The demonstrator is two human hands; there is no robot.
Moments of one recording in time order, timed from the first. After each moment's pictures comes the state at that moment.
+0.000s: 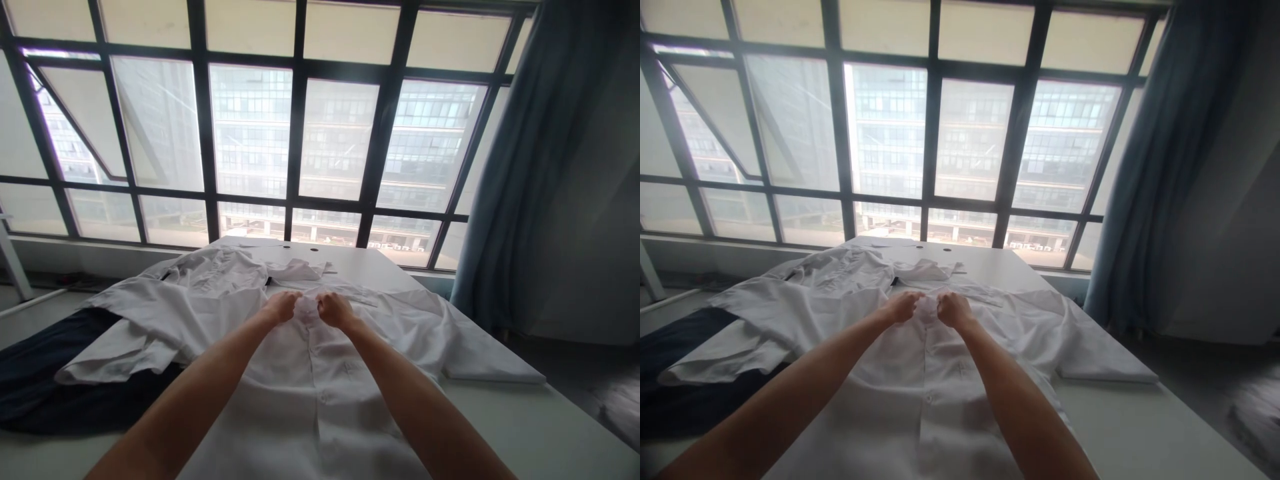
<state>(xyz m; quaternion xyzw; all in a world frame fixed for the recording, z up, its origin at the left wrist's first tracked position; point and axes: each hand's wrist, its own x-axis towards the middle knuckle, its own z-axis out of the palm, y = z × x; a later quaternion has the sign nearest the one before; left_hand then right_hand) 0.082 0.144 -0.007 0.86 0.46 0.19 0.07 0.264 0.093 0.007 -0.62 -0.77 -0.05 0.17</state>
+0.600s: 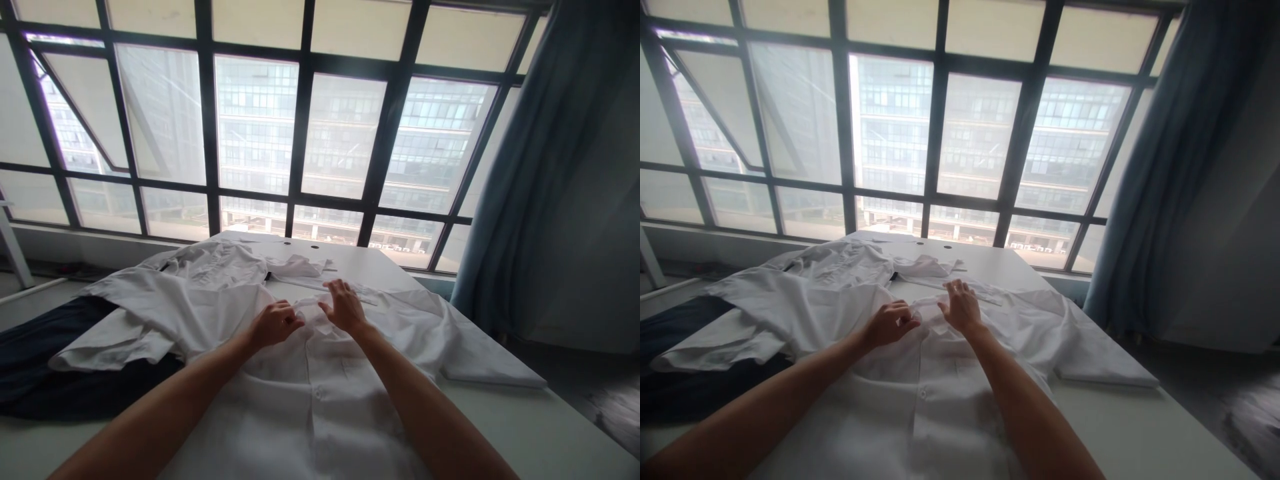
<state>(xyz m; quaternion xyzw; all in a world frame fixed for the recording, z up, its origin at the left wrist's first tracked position) 0.060 0.085 -0.031 0.88 0.29 0.38 0.06 0.281 0.075 0.004 -0.58 -0.76 -0.13 0.27</state>
